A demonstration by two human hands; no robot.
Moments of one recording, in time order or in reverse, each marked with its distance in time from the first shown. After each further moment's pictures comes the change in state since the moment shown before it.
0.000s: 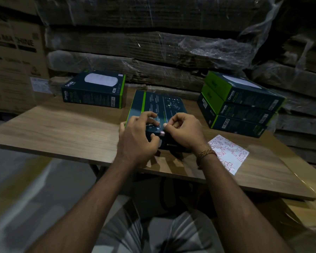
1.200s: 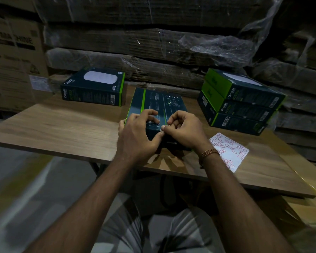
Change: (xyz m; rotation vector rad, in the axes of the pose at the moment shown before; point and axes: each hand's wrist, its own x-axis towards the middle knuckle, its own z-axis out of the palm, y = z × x) left_hand -0.002 -0.003 0.002 0.061 0.027 0.028; right_hand -0.004 0.004 -0.005 0.060 -0.064 -0.047
